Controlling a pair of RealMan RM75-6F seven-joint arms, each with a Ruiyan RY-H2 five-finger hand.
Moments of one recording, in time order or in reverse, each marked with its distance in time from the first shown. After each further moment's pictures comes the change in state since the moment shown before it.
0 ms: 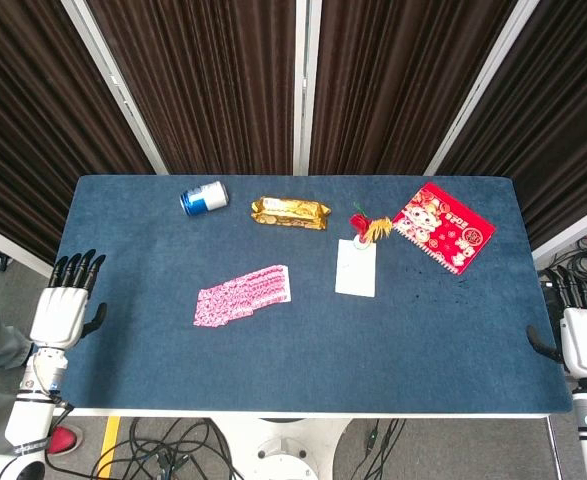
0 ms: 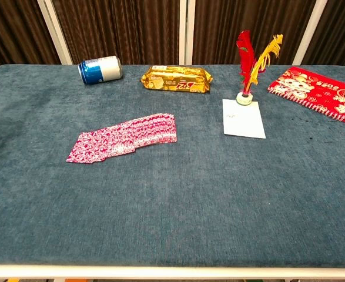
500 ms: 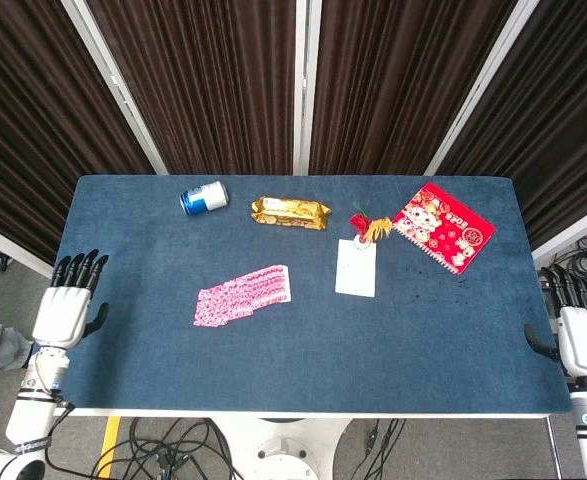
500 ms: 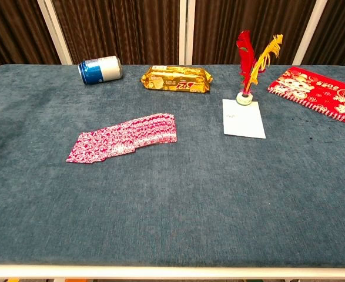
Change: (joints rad) left arm -0.012 -0.001 0.006 0.007 0.005 -0.020 0.007; right arm 0.006 -0.007 -0.004 0.008 -0.007 -0.005 -0.013
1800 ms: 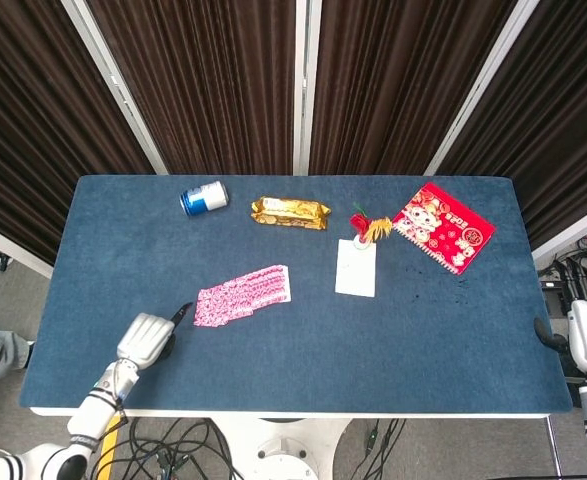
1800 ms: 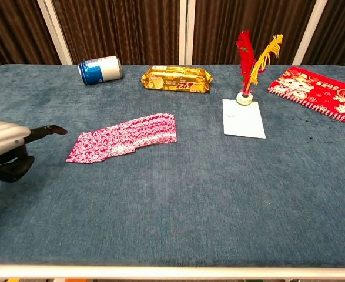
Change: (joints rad) left arm -0.142 -0.144 0.083 -0.031 -0.083 -0.319 0.169; right arm 0.011 0.041 0.027 -0.026 0.051 -0.009 -0.013
